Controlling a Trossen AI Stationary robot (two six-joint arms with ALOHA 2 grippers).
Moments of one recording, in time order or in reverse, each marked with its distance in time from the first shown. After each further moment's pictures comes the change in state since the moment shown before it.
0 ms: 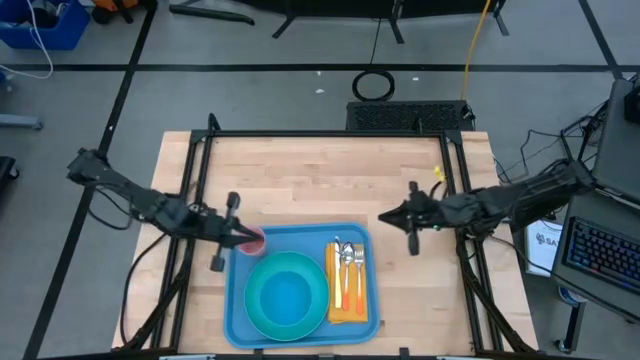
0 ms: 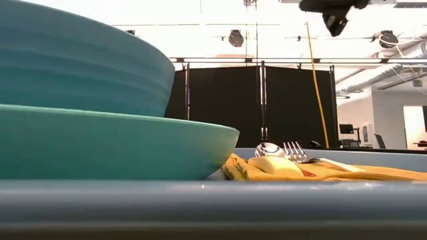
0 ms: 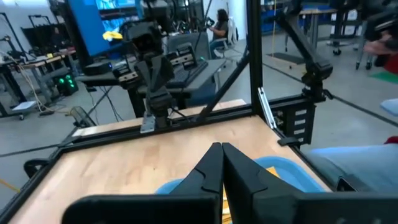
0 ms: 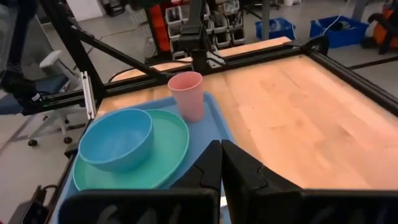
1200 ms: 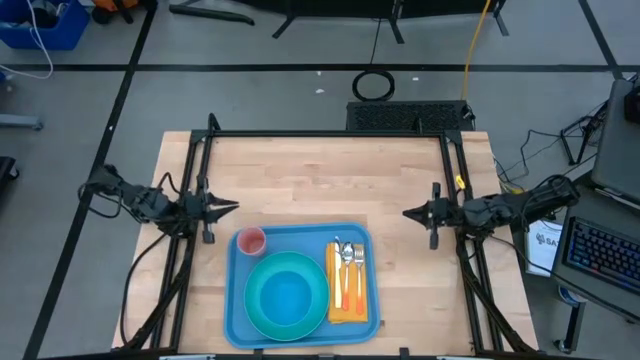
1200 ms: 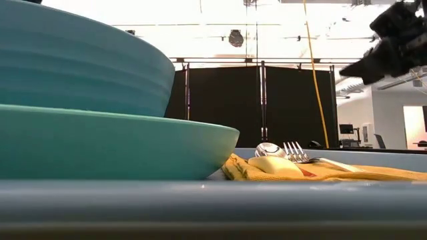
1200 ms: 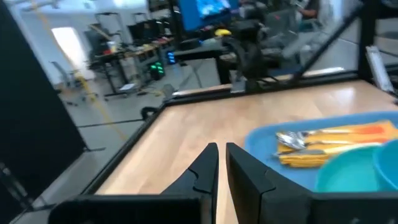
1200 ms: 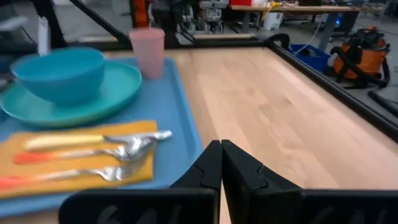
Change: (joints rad) left arm 0.000 -0.657 -0.337 -0.330 -0.354 0.060; right arm -0.001 -0.654 -0.498 -0.126 0.084 -0.200
